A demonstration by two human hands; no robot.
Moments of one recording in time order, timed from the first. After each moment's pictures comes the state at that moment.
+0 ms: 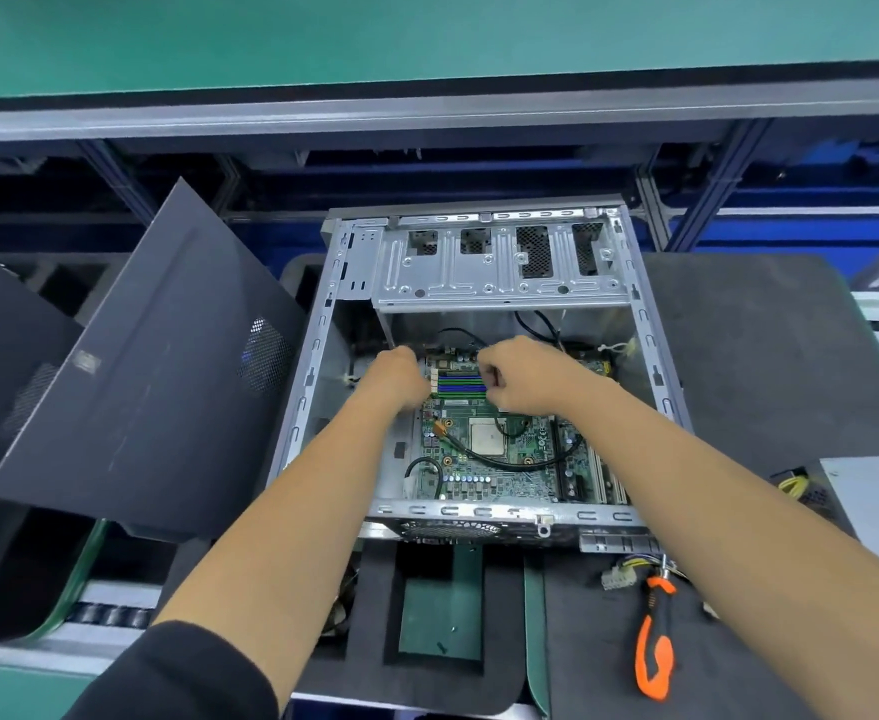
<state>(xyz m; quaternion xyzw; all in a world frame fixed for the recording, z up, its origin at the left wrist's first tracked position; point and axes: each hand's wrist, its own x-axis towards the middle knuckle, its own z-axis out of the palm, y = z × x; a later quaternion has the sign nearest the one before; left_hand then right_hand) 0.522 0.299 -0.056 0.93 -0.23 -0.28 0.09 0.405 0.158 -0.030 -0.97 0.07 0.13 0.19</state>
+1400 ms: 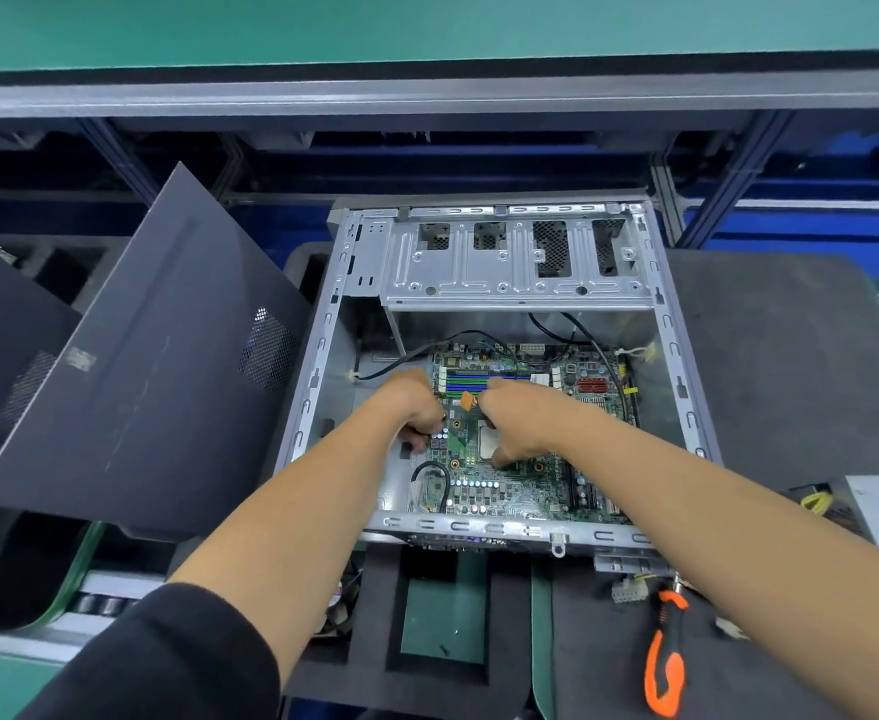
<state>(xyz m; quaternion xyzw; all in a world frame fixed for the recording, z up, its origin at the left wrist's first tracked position) 0.522 0.293 -0.079 0.87 -0.18 -0.45 0.03 0.407 0.186 -0.051 -0.96 0.03 0.27 0.09</state>
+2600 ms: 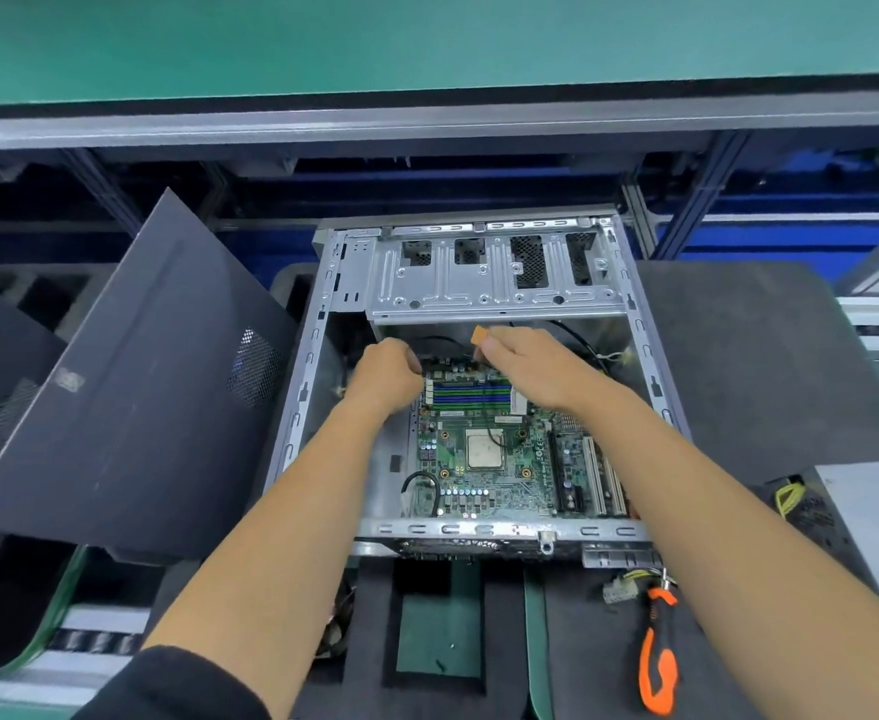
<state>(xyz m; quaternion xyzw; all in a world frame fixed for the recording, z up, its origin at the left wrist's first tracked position) 0.533 0.300 -0.054 0.91 -0.25 -0.21 0.25 0.401 0.153 -0.016 -0.91 0.16 0.04 0.39</state>
